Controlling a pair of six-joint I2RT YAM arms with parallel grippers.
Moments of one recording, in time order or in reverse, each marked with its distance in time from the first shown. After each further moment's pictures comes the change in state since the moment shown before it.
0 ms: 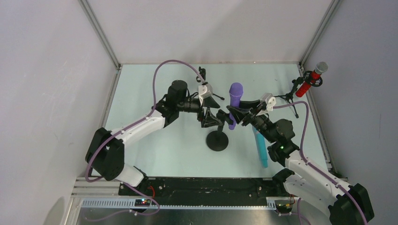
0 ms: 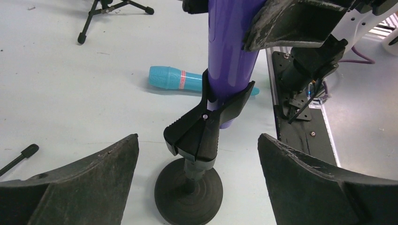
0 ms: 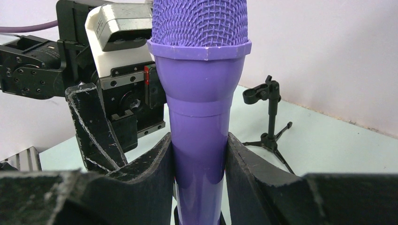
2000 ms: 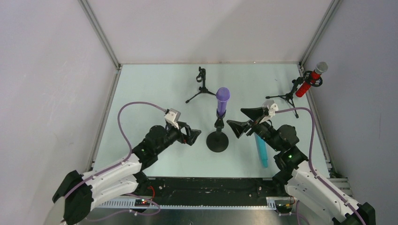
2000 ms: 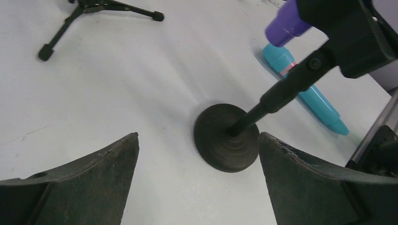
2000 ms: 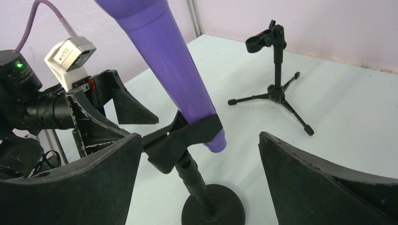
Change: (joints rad) left arm -0.091 -0.625 -0.726 0.210 -0.911 -0.396; right arm 0.005 -0.205 -0.038 -0.321 0.003 0.053
